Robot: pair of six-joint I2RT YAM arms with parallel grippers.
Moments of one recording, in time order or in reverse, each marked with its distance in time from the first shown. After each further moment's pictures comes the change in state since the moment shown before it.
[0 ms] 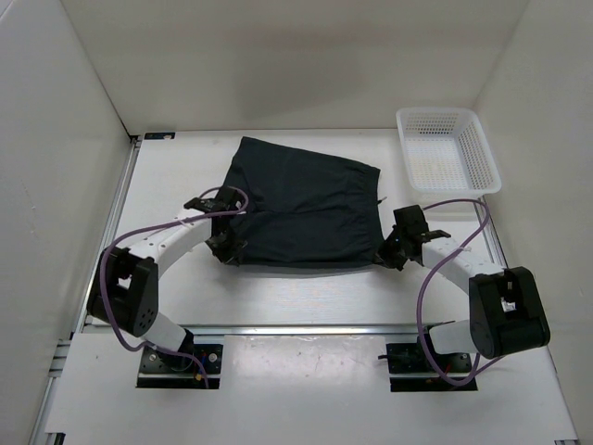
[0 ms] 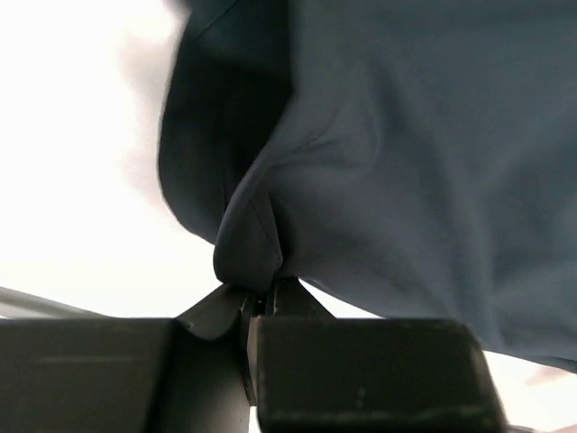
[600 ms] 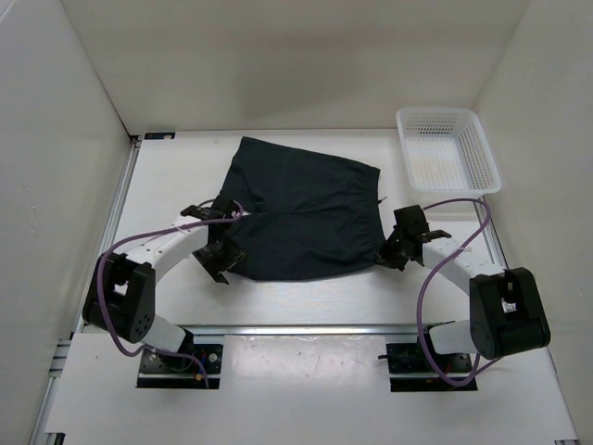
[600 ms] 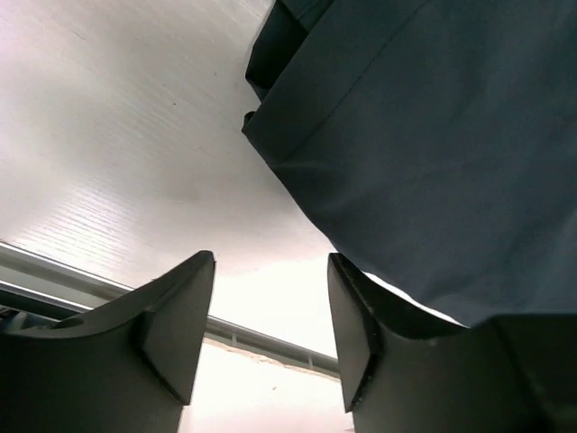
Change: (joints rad) left arm 0.016 -0.035 -0.047 -0.049 0.029 -0.031; right arm -0.003 -0.005 0.000 -0.010 0.019 -0.021
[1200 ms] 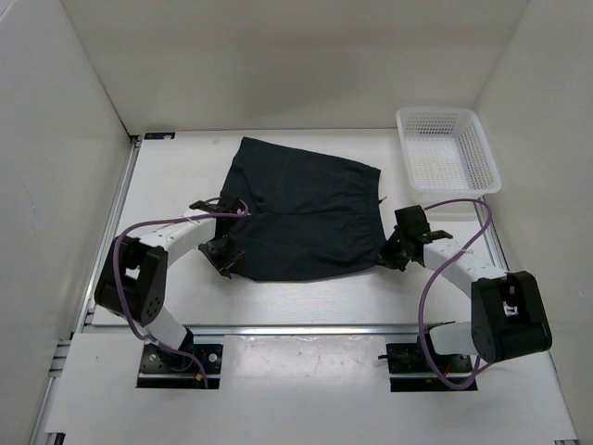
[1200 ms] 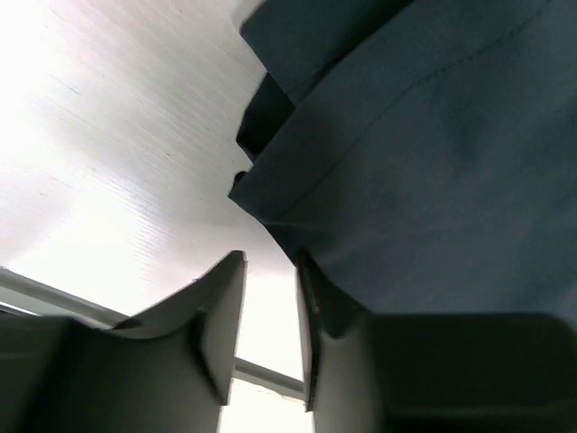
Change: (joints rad) left arm -0.002 0.111 0.040 0.025 -0.048 0.005; right arm 0.000 -0.021 0.000 -0.023 0.000 0.000
